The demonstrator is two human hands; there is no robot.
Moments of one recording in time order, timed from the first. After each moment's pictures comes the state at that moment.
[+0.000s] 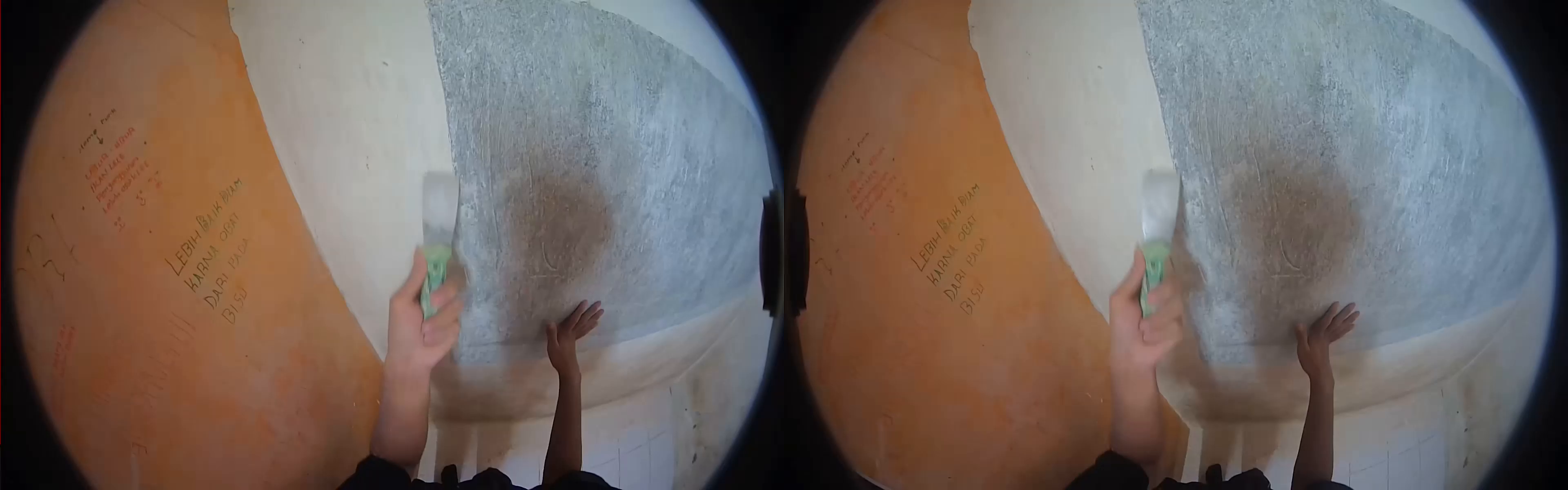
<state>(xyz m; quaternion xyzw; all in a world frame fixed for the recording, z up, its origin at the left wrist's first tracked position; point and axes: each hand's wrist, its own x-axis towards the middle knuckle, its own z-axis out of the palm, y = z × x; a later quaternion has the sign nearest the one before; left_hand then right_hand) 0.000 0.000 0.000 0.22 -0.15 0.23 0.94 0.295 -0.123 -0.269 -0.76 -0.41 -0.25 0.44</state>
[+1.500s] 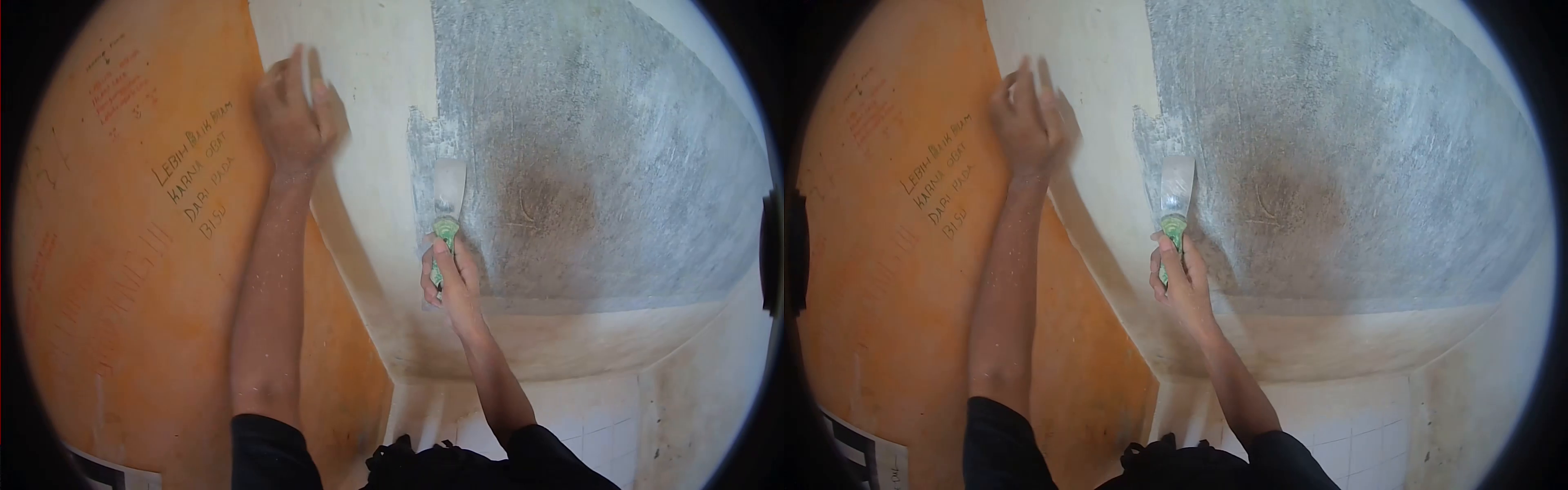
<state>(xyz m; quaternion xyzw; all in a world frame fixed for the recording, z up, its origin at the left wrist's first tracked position) -0.035 0.123 0.096 -0.56 -0.12 -0.76 0.31 0.085 -0.093 -0.067 -0.39 -0.40 0.40 0.73</state>
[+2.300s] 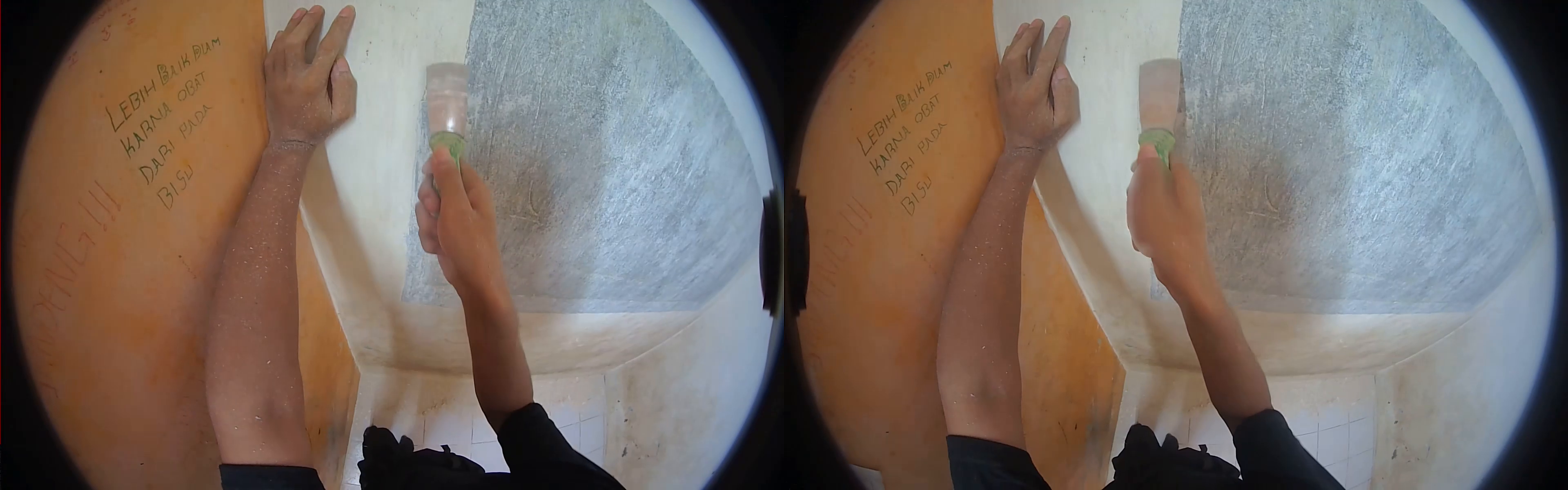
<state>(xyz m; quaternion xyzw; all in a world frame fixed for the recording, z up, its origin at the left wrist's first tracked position) -0.028 0.137 0.073 -0.64 -0.10 -0.67 0.35 0.067 -0.071 0.016 -0.44 -0.41 0.34 0.73</state>
